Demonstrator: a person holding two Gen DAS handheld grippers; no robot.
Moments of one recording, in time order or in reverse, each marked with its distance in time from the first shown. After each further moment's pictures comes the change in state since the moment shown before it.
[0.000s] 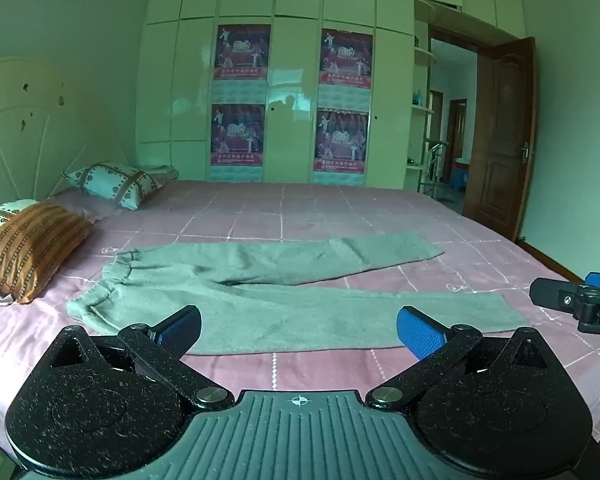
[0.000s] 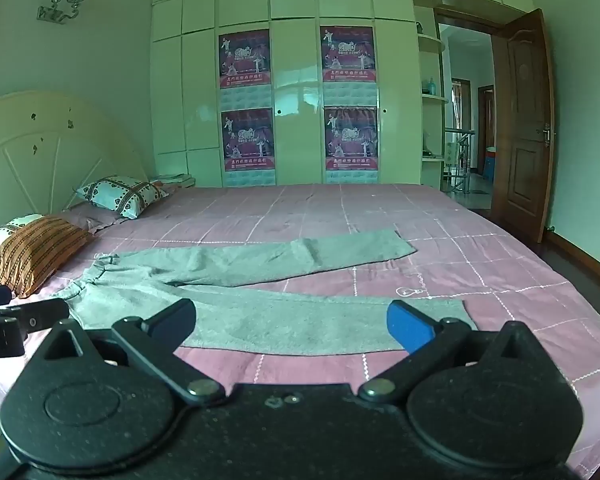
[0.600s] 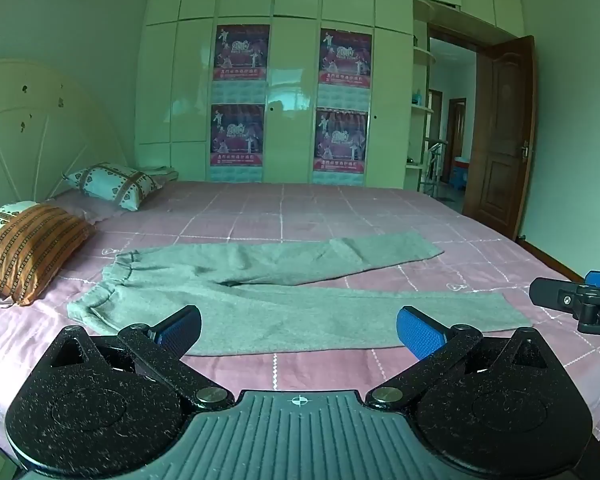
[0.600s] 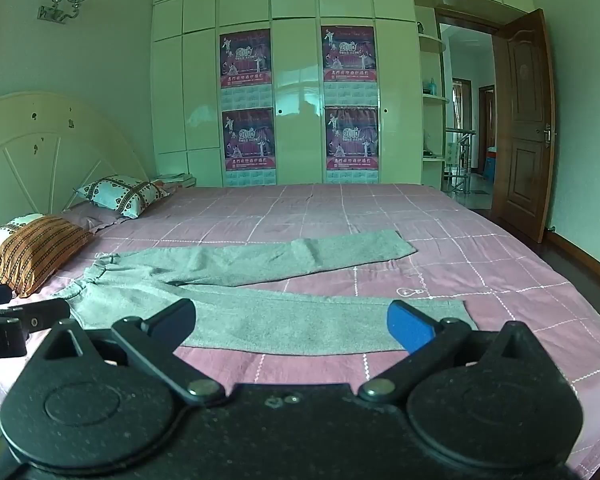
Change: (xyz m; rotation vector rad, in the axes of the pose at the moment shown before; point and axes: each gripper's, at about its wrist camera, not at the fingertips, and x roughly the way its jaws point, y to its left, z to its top) left arm 0.000 0.002 0.001 -0.024 -0.009 0.001; right arm 0.000 0.000 0.000 -0.004 0.001 -0.003
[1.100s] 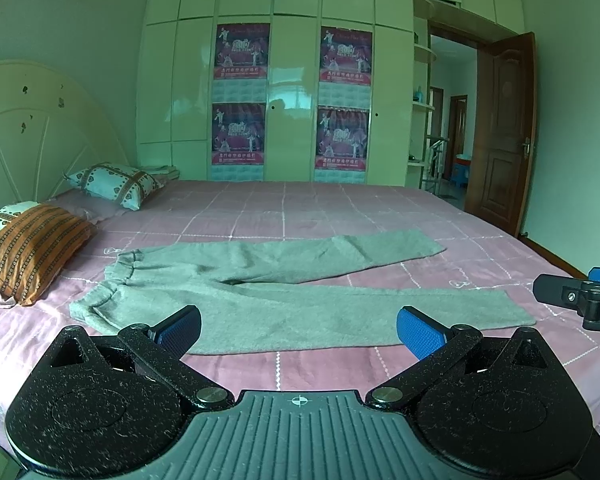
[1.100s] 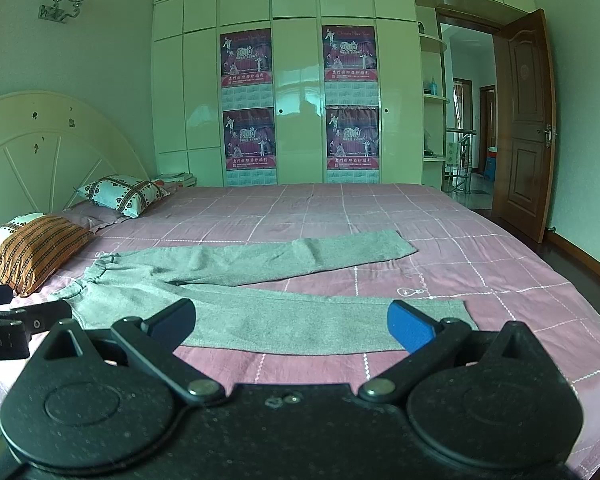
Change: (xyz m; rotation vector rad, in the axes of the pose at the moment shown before) left arm 0.001 -0.001 -0.001 0.005 0.008 0.008; right arm 0.000 0.000 0.000 -0.001 0.001 0.001
